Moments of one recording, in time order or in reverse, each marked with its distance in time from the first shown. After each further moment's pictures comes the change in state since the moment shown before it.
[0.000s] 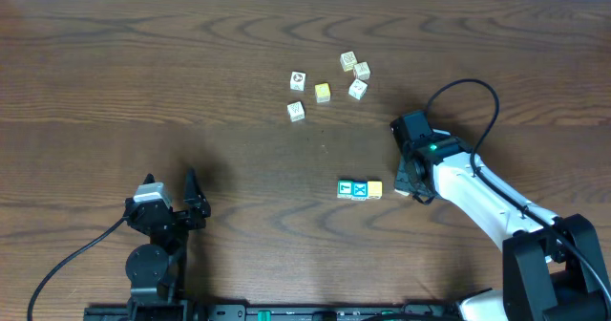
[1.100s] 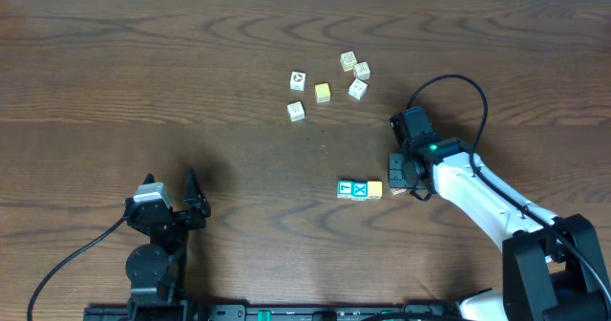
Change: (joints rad) left arm 0.000 0.000 0.000 0.000 0.000 0.000; right arm 0.000 0.000 0.000 0.085 -0.111 -0.209
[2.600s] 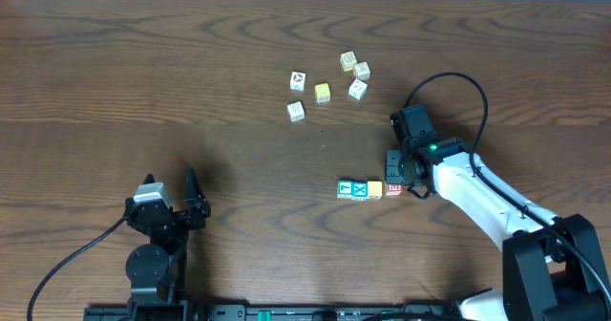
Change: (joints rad) left arm 0.000 0.000 0.000 0.000 0.000 0.000; right arm 0.000 0.000 0.000 0.055 -0.035 -0.003
